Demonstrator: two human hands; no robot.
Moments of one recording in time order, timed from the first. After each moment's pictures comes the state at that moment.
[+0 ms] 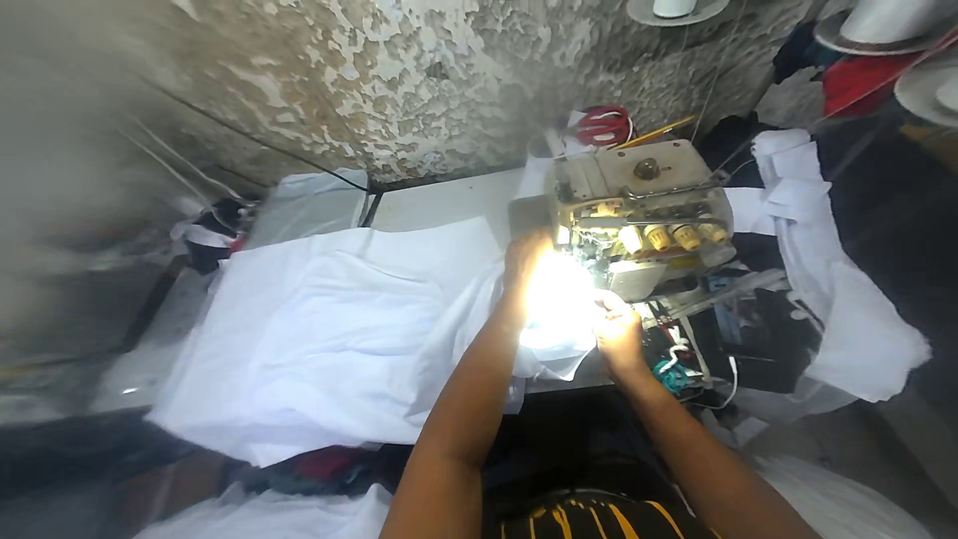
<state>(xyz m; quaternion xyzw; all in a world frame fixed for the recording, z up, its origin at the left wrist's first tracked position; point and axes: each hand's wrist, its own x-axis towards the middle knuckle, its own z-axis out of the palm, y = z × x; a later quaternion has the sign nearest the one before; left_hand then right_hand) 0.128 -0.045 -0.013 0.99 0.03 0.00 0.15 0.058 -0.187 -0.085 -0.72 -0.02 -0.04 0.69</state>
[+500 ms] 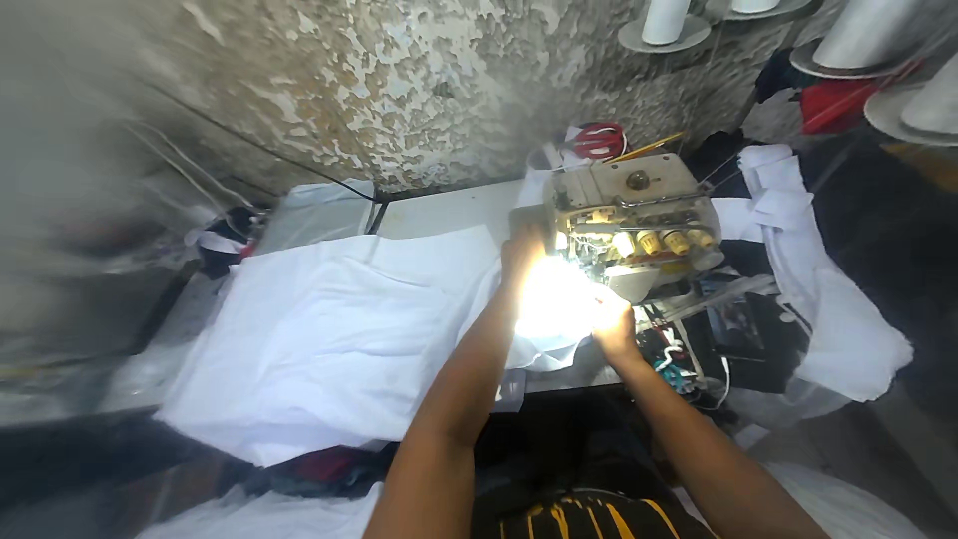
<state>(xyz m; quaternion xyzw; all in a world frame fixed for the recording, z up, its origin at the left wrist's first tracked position) 0.144 -0.033 -0.004 0.98 0.06 -0.03 0.19 0.072 -0.190 -0.074 -0.85 -0.07 -0.06 0.52</state>
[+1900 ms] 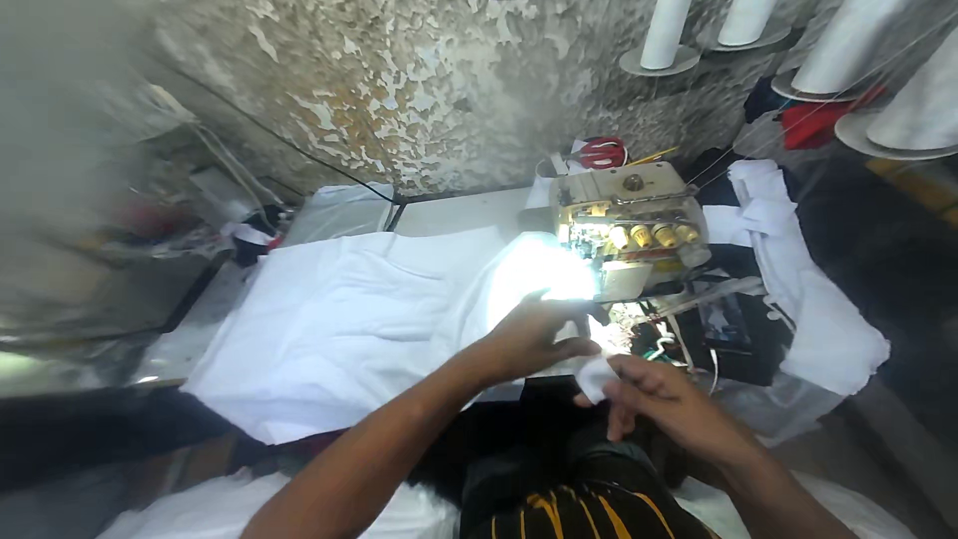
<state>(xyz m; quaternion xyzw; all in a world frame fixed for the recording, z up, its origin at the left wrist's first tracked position) -0.022 -0.028 0.056 0.87 -0.33 0.03 0.36 -0.039 -0.267 0.021 -0.63 -0.27 0.30 0.67</state>
